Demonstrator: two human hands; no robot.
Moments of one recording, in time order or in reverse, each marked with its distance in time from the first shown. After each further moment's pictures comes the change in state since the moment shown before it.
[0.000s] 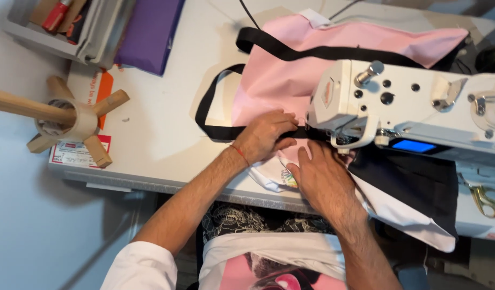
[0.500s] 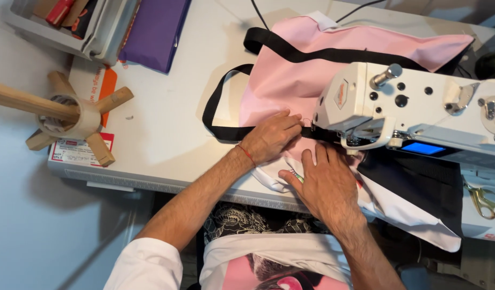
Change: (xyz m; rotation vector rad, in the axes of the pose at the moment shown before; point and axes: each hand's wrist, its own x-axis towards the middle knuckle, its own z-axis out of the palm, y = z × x) left_hand -0.009 -0.019 0.015 0.153 0.048 0.121; right_hand 0.003 -0.020 0.000 -0.155 0.047 0.062
